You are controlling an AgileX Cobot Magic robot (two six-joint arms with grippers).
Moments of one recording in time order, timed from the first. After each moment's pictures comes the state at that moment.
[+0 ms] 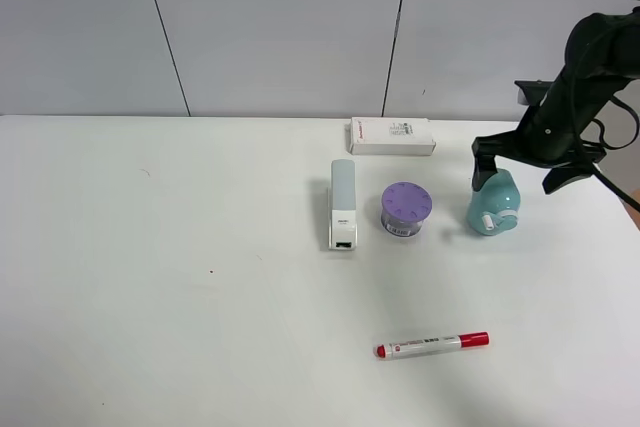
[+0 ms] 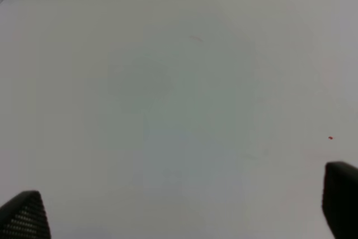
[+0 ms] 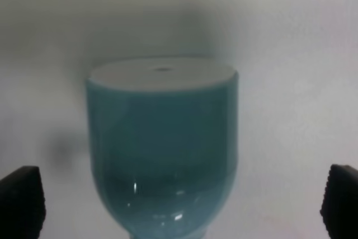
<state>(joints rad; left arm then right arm) 0.01 -0.01 -0.51 0.01 1.05 0.02 0.02 1.90 -1.29 0.03 0.88 0.08</state>
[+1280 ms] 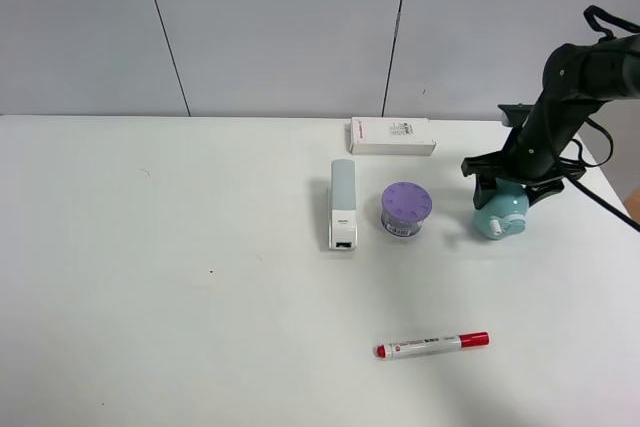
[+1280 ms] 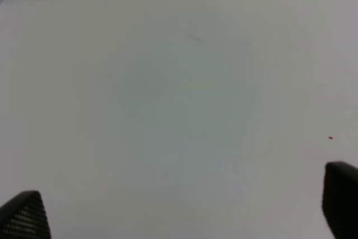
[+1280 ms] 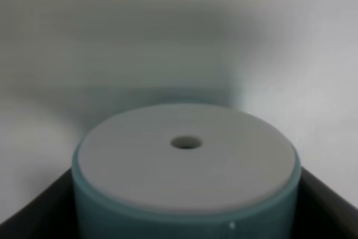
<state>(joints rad) 0.01 -0.01 -0.51 0.01 1.05 0.02 0.02 1.97 -1.29 0.04 0.87 0.03</state>
